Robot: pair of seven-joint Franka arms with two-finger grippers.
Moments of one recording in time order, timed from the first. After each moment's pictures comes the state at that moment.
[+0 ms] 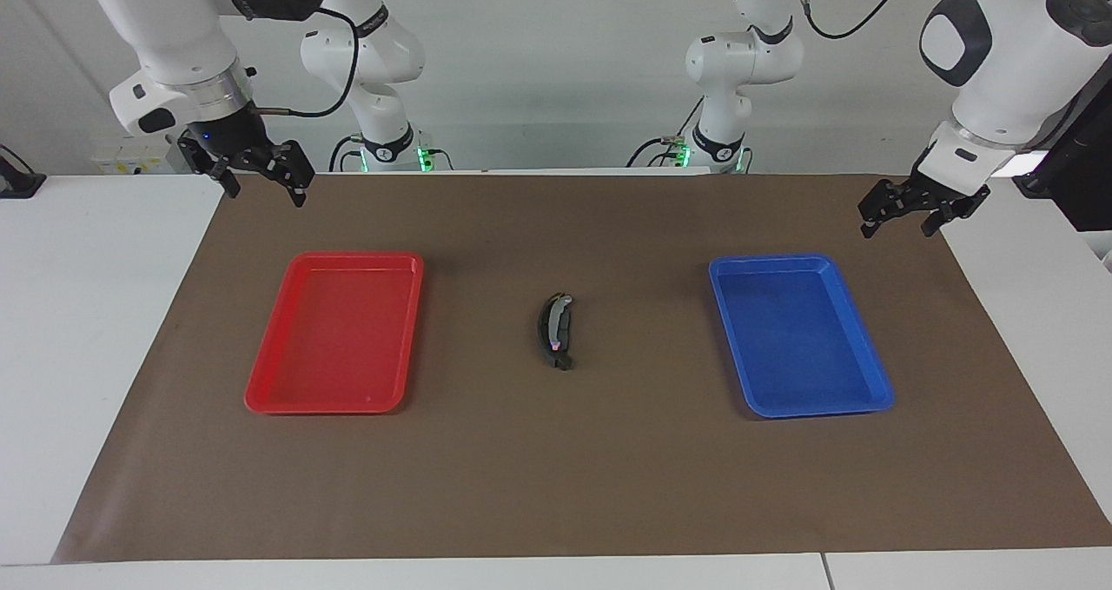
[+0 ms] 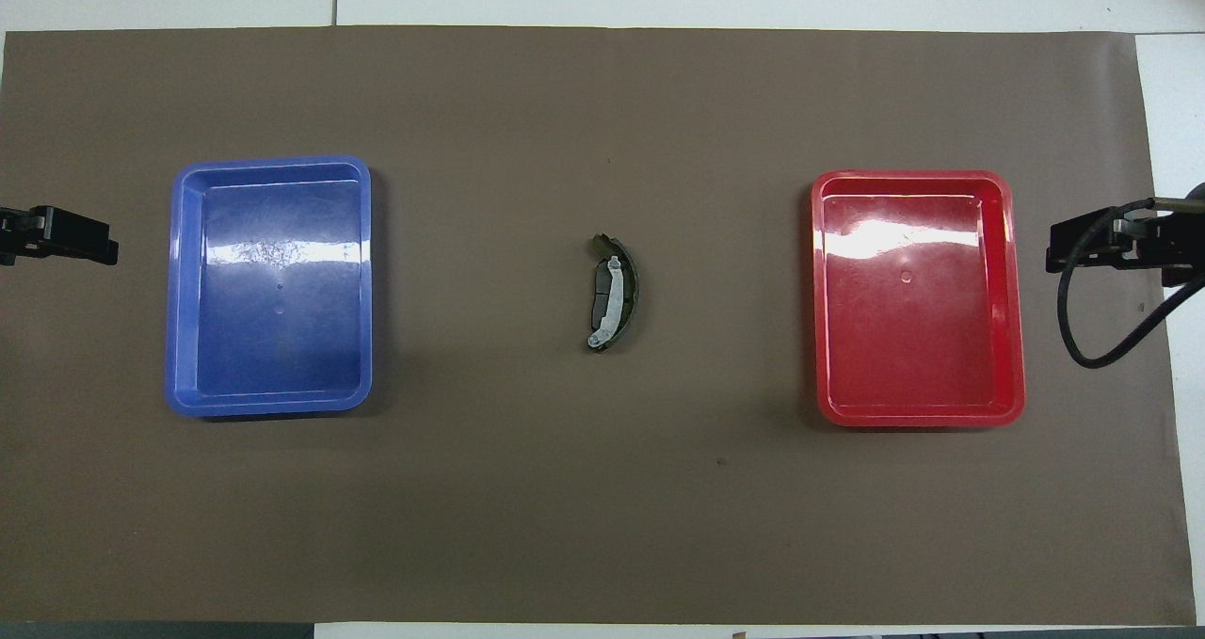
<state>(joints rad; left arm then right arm) -0.02 0.00 0.05 -1.70 0.02 1.68 0.10 -0.03 -0.08 0.03 -1.68 -0.05 1.57 0.16</state>
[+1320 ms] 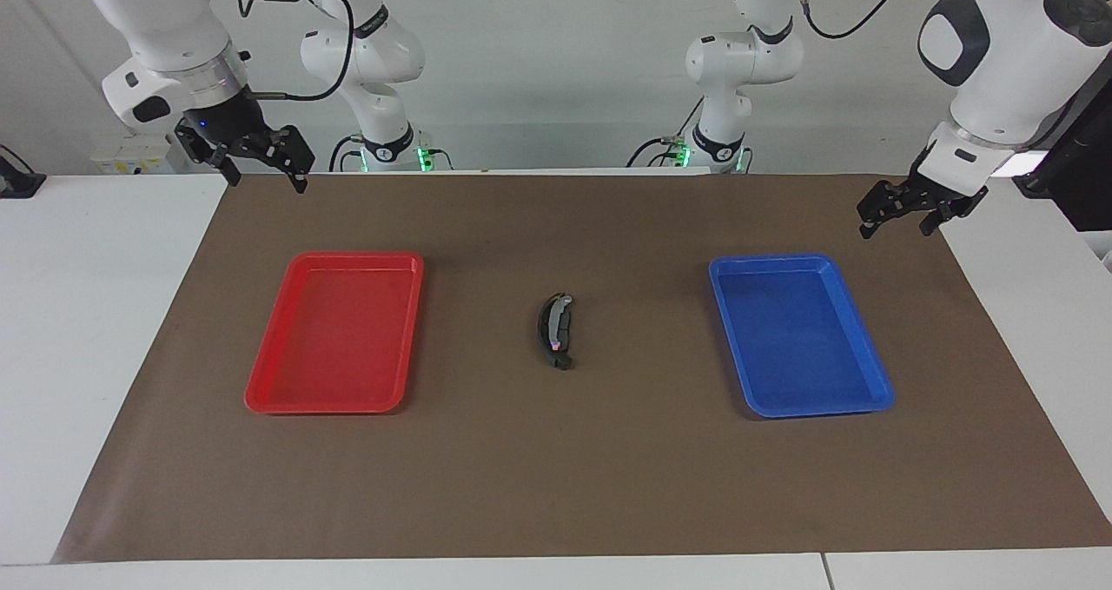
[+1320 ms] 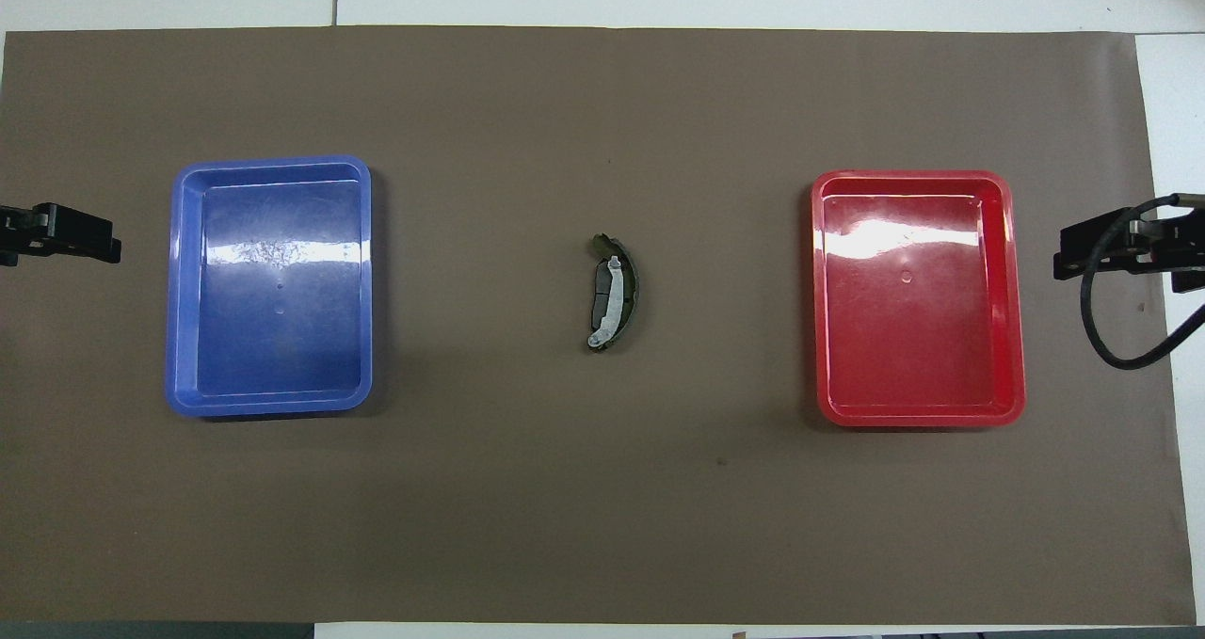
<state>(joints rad) -0.02 0.00 0.05 -1.70 0.02 1.68 0.08 -0.03 -0.06 0.02 -1.60 -0.02 1.48 0.14</state>
